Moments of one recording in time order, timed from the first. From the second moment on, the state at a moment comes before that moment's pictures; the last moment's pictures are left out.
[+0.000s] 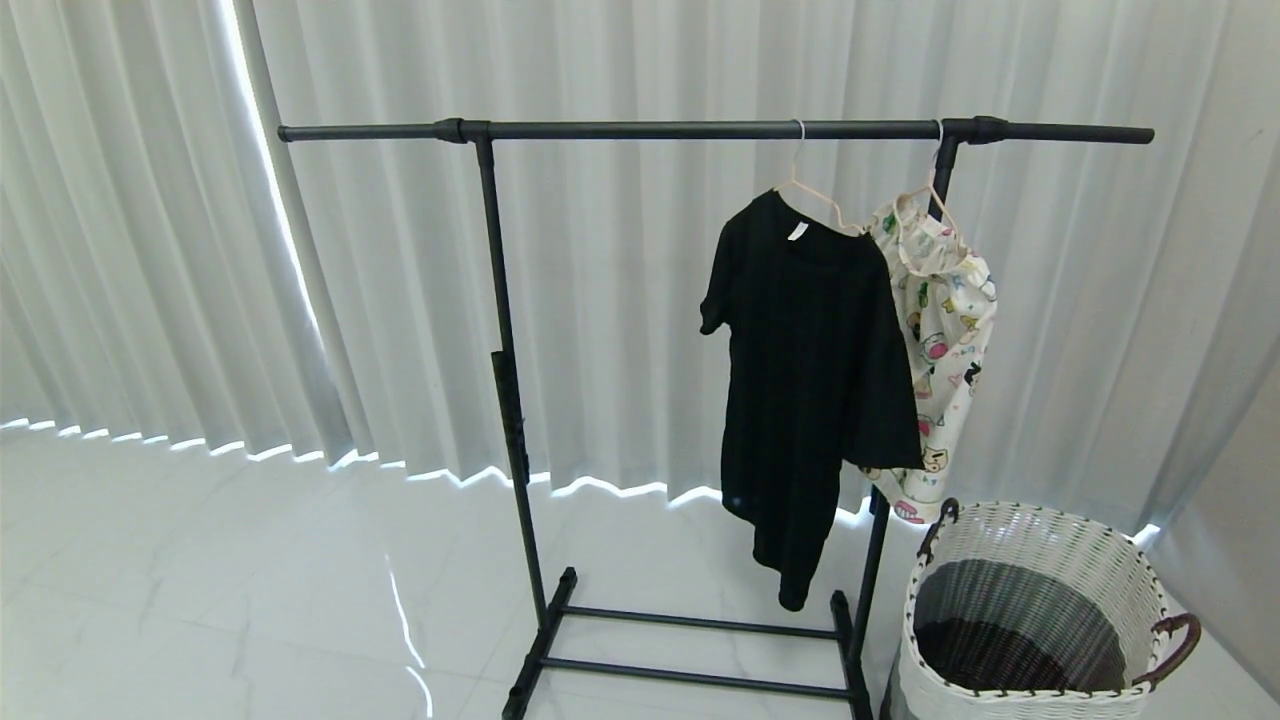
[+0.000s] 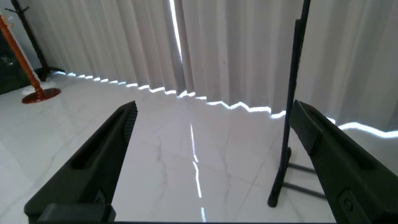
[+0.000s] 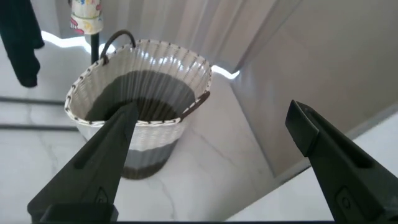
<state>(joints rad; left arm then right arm) 0.00 0.03 0.00 -0.07 0.34 0.21 0.00 0.45 -0.25 0.03 -0.29 -0.27</state>
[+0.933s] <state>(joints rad) 0.00 0.00 -0.01 -0.01 0.03 0.00 0.01 0.00 0.00 -0.08 -0.09 -0.08</state>
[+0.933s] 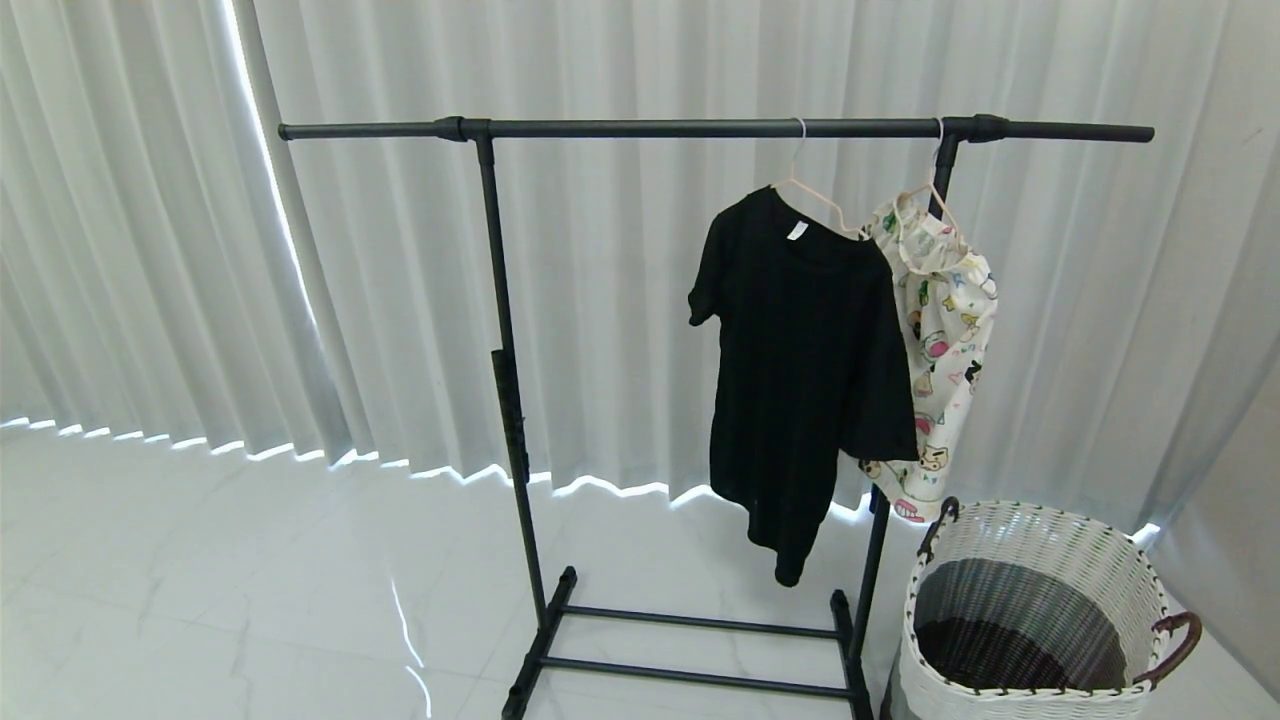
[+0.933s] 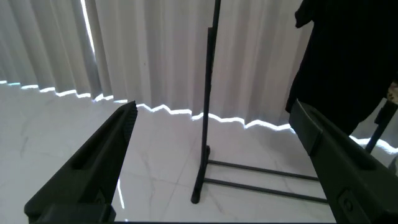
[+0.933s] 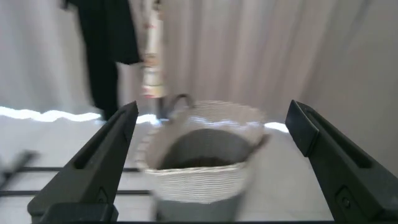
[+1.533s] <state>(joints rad) 0.00 0.00 0.00 -0.01 0.08 -0.05 0.06 0.00 0.00 -0.04 -0.07 0.03</state>
